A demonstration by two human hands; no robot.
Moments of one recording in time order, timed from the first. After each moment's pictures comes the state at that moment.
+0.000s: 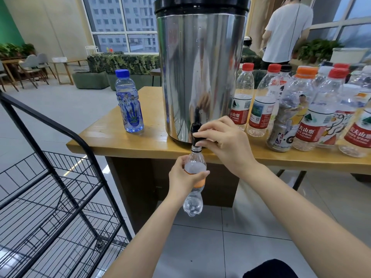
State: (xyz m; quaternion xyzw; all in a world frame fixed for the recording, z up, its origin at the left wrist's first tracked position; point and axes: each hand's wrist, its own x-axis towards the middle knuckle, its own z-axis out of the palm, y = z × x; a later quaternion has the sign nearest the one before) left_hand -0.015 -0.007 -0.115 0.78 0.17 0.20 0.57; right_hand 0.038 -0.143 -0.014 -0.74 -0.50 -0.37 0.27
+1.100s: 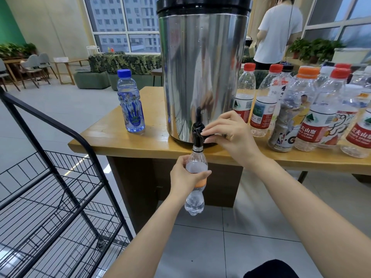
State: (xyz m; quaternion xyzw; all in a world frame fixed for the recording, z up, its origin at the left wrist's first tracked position) left_hand -0.018 -0.010 -0.110 0.76 0.19 0.20 0.58; right_hand 0.063 -0.152 -0.011 -0.72 -0.52 -0.29 0.35
